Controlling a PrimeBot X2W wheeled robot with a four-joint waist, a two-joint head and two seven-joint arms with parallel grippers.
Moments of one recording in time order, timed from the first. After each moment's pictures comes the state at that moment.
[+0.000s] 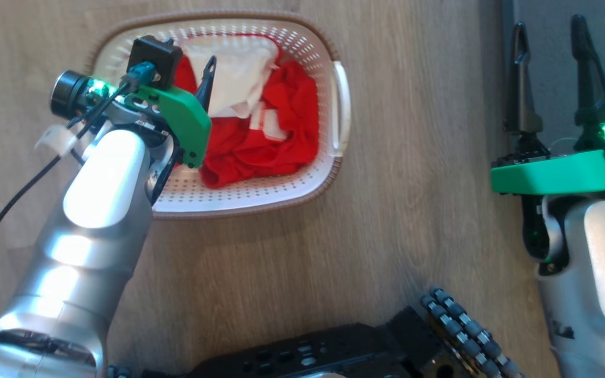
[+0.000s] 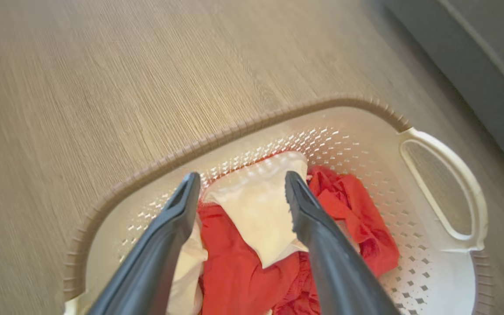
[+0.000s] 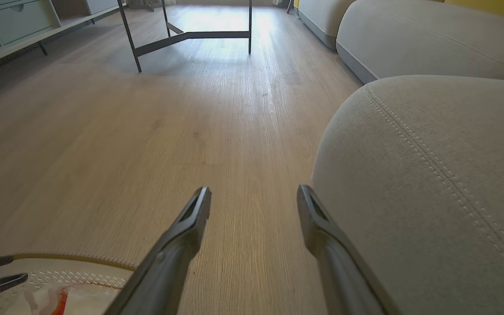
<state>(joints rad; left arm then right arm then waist) -0.85 0.12 -0.44 0.76 -0.16 -0.10 -0.05 -0.41 -0.11 0.09 -0.04 0.22 0.12 -0.26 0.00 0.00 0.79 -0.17</state>
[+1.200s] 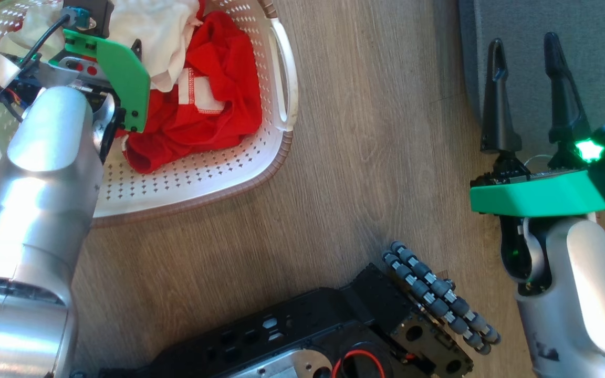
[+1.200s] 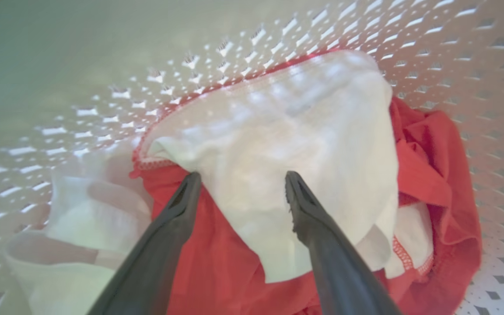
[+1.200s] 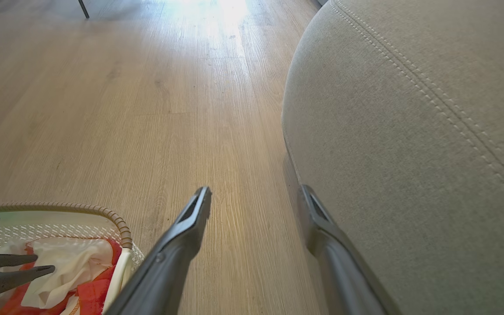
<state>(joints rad) -1.09 0.15 -0.44 1.14 -0.20 -0.07 0.05 -0.35 -0.05 0.12 -0.10 0.26 0.12 -0.26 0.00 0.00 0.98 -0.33</state>
